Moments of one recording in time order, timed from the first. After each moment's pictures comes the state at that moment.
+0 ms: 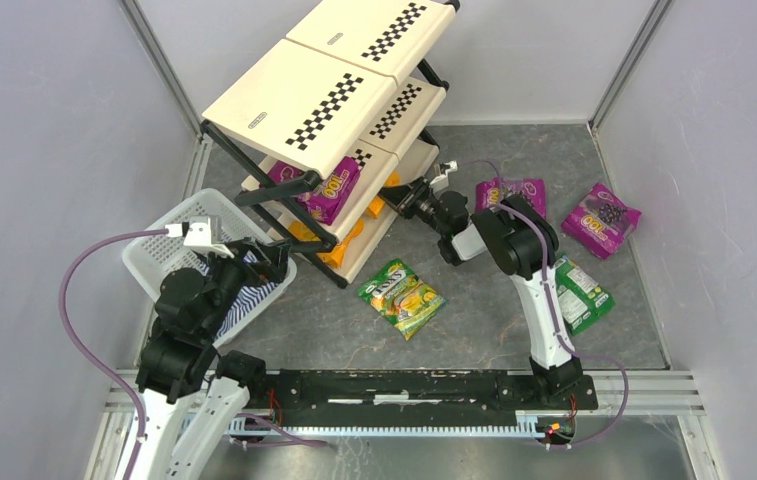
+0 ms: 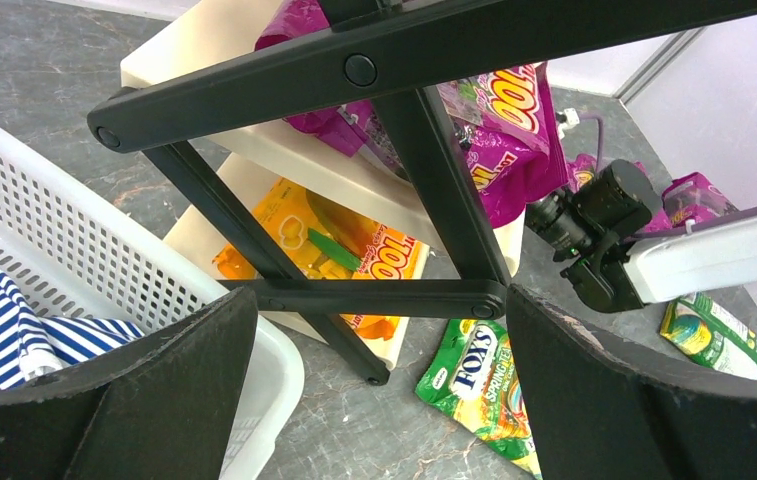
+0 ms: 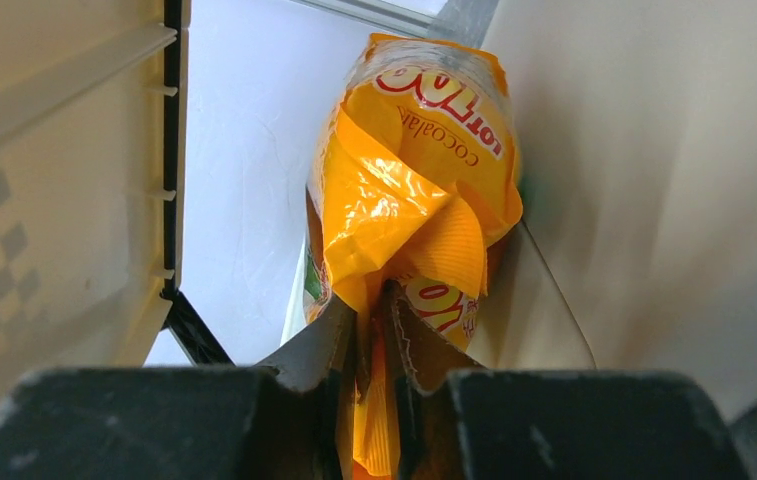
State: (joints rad) left arm -0.31 0.35 0.75 -0.50 -0.05 -0.34; right arm 0.48 2.33 1.11 1.31 -0.31 1.28
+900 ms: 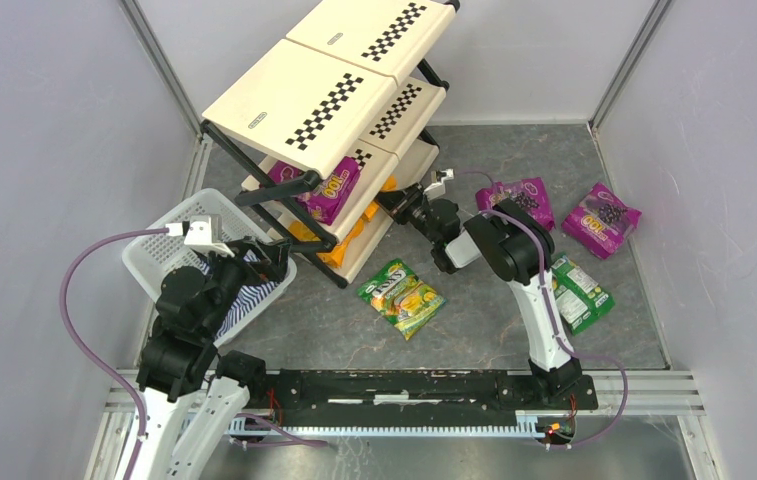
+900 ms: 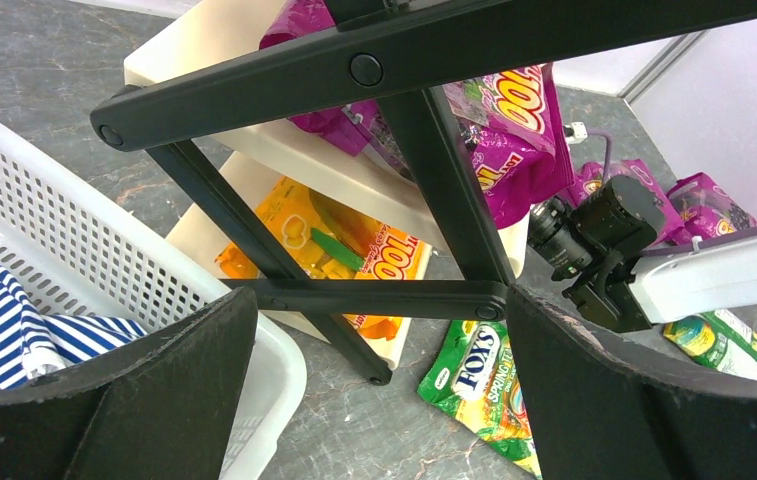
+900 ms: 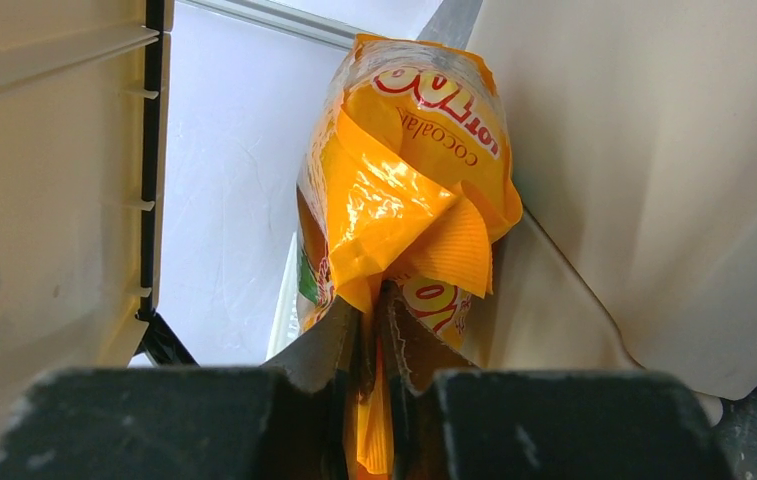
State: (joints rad) left arm -0.30 0.36 0.75 -0.50 -0.05 -0.34; right arm 0.56 2.30 1.04 1.33 -0.15 1.25
